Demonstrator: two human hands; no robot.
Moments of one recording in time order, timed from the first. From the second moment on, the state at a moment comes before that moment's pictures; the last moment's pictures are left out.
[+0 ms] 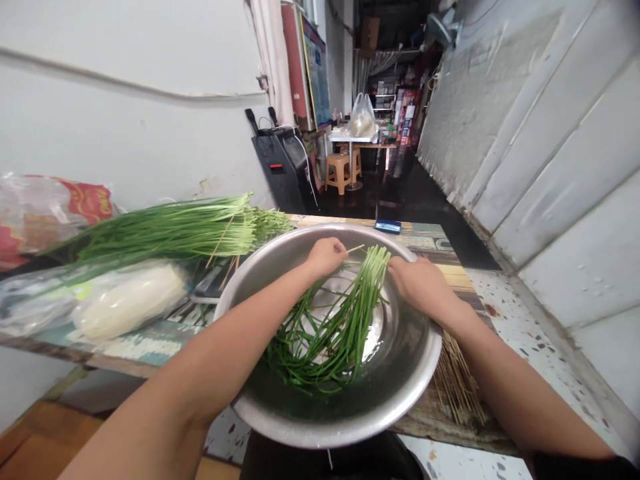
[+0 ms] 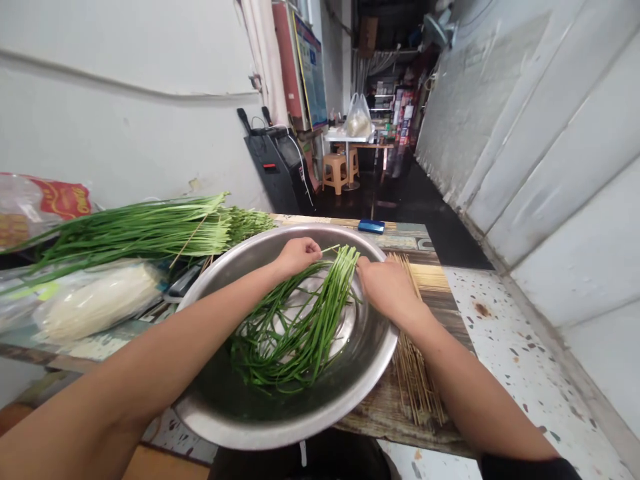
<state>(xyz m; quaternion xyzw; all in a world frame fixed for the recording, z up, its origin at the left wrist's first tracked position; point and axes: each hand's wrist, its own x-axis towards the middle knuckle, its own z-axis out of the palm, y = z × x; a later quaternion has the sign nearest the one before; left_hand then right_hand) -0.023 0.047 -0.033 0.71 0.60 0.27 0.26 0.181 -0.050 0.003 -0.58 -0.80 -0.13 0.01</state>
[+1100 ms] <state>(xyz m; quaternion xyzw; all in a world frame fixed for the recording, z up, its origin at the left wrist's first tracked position) -0.004 0.017 -0.012 0.42 0.46 0.46 0.63 0.183 -0.054 0.007 -0.60 -0.79 -0.15 0.02</state>
